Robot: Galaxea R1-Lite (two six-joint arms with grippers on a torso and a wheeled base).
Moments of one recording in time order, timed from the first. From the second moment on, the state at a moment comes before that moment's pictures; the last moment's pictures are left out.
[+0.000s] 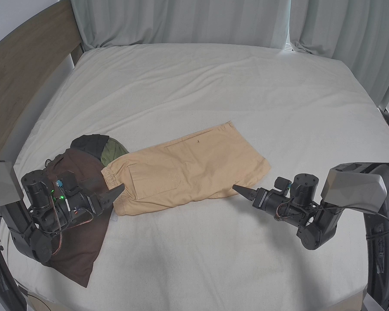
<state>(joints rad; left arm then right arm) -0.05 2.05 -0.35 -1.55 -0.48 -0.08 0.34 2.46 -0.81 -1.45 0.35 0.65</state>
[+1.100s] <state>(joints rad) -0.05 2.07 -0.35 -1.55 -0.48 -0.09 0.45 2.70 -1.16 -1.54 0.16 0.82</state>
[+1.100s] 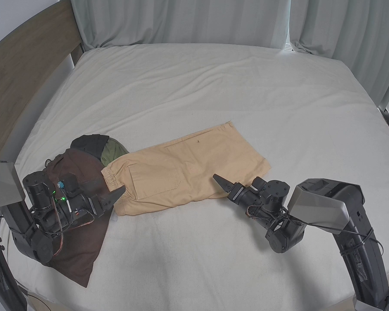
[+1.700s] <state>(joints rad) -0.05 2.08 -0.36 -1.55 -0.48 -0.09 0.45 2.75 -1.21 -1.53 0.16 0.82</state>
